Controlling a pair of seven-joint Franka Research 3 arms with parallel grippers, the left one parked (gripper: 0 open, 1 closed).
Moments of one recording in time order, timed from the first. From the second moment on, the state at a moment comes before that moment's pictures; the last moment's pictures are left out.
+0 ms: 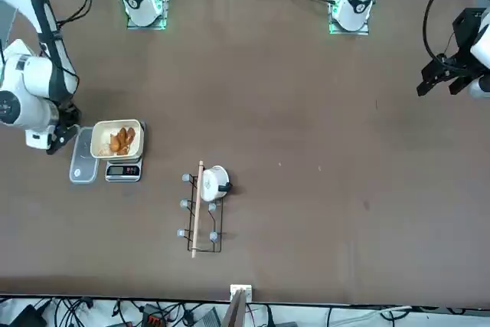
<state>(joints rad) -0.38 0.42 0.04 -2.08 -0.38 2.27 -0.75</state>
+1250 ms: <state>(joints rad) -0.53 0.44 0.03 -2.10 -0.51 2.27 -0.76</state>
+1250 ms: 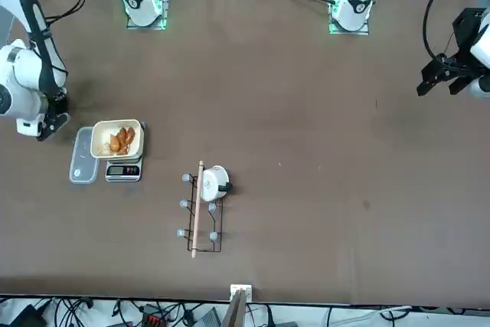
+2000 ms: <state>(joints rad) -0.59 0.43 0.04 -2.12 -0.54 2.27 -0.77</state>
